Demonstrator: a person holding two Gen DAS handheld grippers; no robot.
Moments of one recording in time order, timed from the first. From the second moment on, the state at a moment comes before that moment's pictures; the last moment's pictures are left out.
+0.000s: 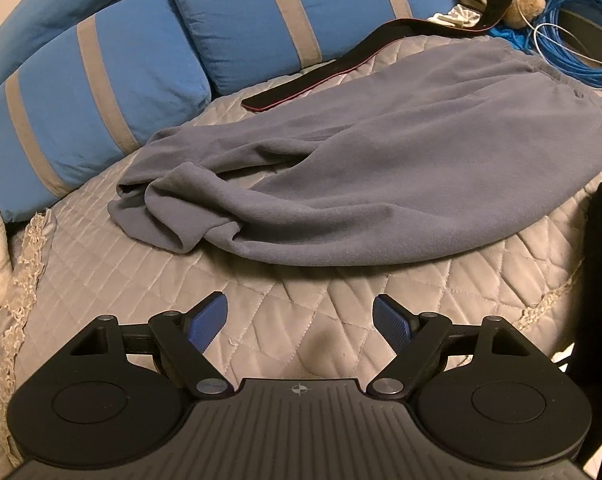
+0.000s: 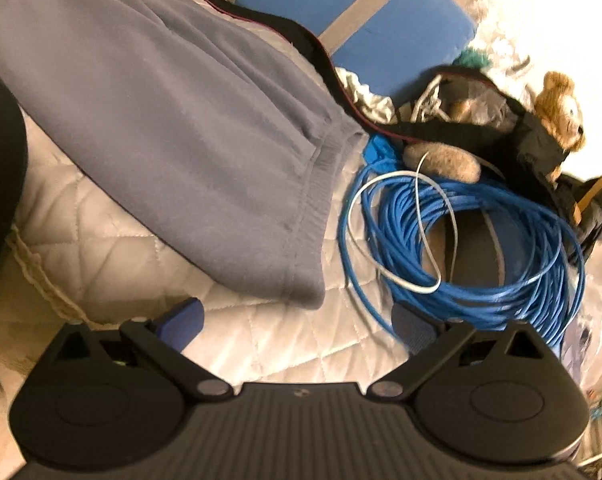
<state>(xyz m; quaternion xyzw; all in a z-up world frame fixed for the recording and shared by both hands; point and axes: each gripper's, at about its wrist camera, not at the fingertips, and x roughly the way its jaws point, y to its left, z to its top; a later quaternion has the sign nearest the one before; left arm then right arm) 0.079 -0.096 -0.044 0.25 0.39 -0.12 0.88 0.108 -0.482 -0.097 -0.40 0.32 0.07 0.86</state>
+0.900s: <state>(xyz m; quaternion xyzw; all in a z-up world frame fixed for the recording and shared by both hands) 0.079 -0.083 -0.041 0.23 0.39 -0.12 0.88 0.105 -0.458 -0.131 -0.60 0.17 0.07 0.78</state>
